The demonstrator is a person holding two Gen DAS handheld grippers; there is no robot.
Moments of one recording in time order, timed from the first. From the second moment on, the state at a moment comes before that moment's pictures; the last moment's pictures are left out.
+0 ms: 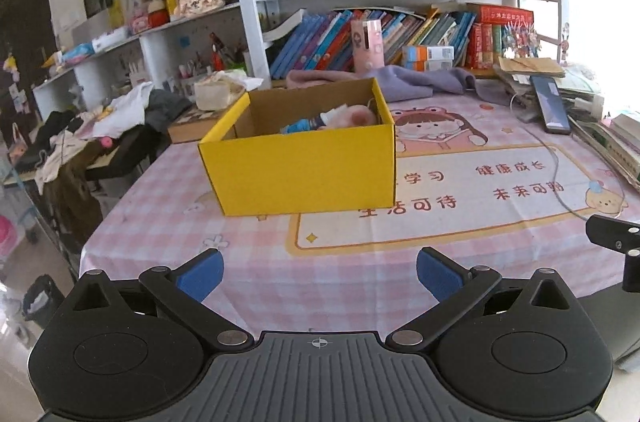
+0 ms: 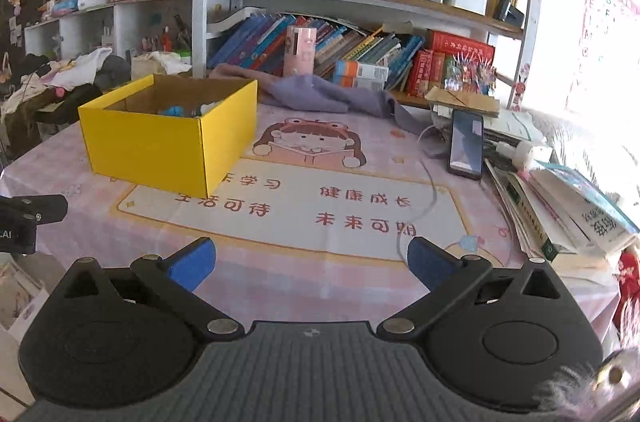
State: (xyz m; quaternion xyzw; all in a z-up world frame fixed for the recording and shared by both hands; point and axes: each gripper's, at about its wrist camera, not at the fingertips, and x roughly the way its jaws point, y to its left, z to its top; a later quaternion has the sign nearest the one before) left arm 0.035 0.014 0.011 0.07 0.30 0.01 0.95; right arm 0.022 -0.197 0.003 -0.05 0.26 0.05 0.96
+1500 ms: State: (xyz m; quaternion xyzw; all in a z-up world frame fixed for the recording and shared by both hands) left arm 0.030 0.017 0.008 0.06 0.32 -0.01 0.95; right arm 0.023 -0.185 -0.002 -0.03 0.30 0.10 0.95
